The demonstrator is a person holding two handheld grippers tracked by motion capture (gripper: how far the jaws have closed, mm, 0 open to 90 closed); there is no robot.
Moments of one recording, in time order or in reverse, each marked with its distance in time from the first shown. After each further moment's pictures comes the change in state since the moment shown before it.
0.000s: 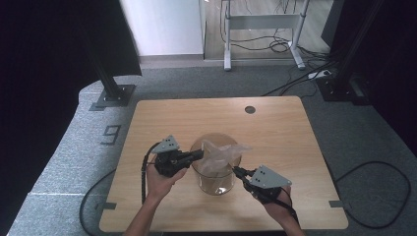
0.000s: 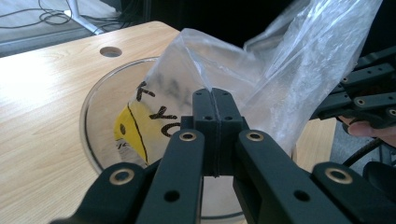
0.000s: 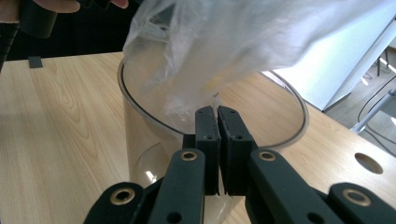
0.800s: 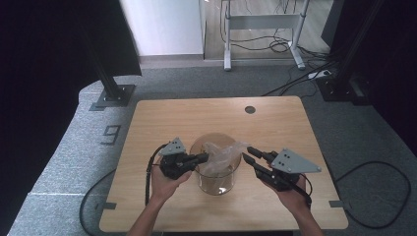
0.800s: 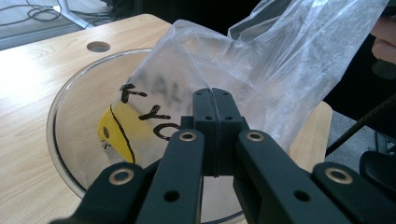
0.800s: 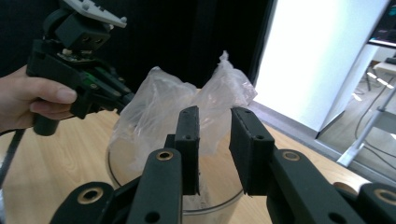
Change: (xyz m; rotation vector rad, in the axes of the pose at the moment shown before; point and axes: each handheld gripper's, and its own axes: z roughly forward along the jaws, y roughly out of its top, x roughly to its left) left arm -0.010 0.000 0.013 0.032 0.005 0.036; right arm -0.033 0.047 -0.036 -0.141 -0.021 0.093
